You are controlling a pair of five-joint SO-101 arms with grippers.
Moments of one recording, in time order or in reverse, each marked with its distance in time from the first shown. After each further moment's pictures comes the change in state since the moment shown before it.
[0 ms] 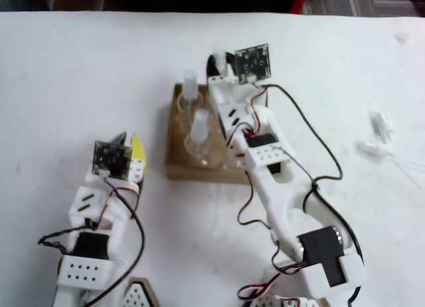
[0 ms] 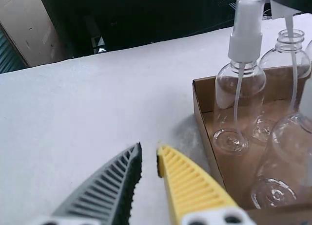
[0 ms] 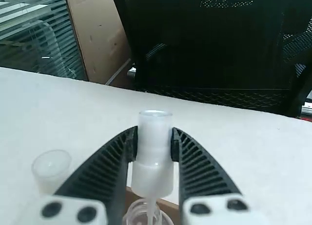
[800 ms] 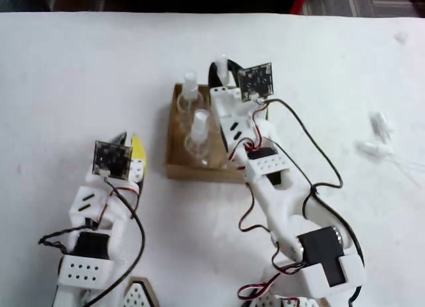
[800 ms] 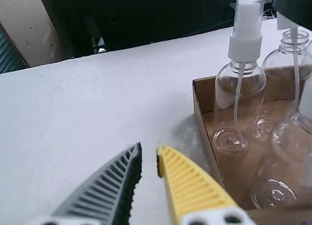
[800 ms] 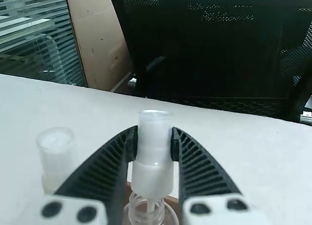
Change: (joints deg) left arm 0.0 0.0 0.0 0.0 0.0; right arm 0.0 0.0 8.7 -12.7 0.0
